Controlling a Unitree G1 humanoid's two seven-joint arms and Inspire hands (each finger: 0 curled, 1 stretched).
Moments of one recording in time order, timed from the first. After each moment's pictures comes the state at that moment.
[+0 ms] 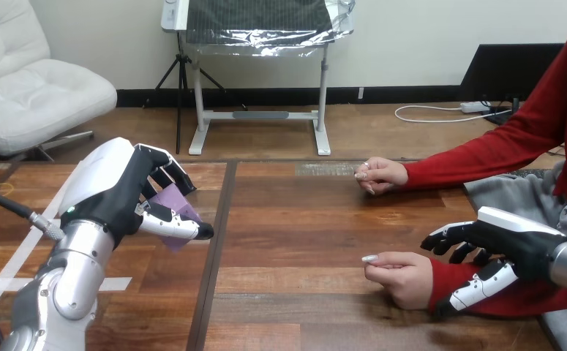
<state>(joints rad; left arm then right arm) -0.17 0.49 -0.14 -0.04 0.50 0.22 -0.10 -0.48 -0.72 0.19 0.91 -0.46 -0.51 0.47</state>
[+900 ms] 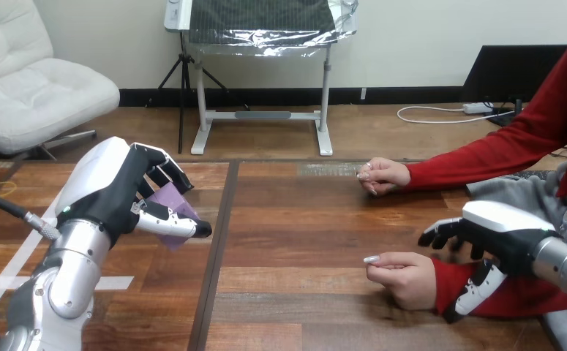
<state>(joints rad) -0.17 0.49 -0.12 -0.04 0.48 0.22 -0.11 -0.52 -0.72 0.31 0.92 -0.63 -0.50 0.26</state>
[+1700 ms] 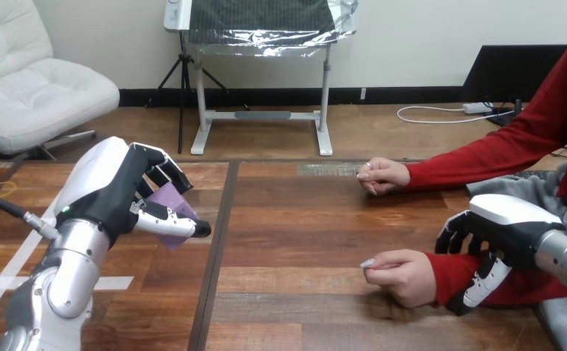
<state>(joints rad) -0.17 0.49 -0.12 -0.04 0.48 0.22 -0.11 -0.55 -0.72 0.35 0.93 -0.67 -0.41 0.23</state>
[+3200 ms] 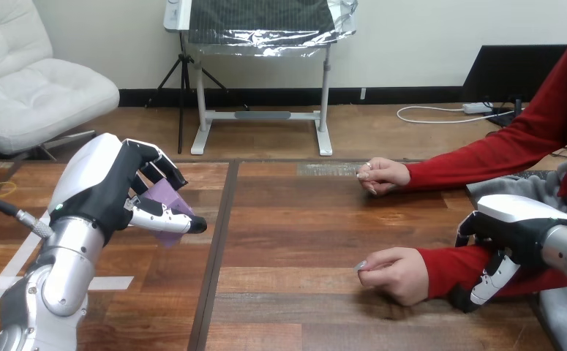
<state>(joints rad) -0.17 0.49 -0.10 -0.05 0.48 0.23 -0.12 -0.62 -0.73 0.39 1.01 -0.69 -0.40 0.25</state>
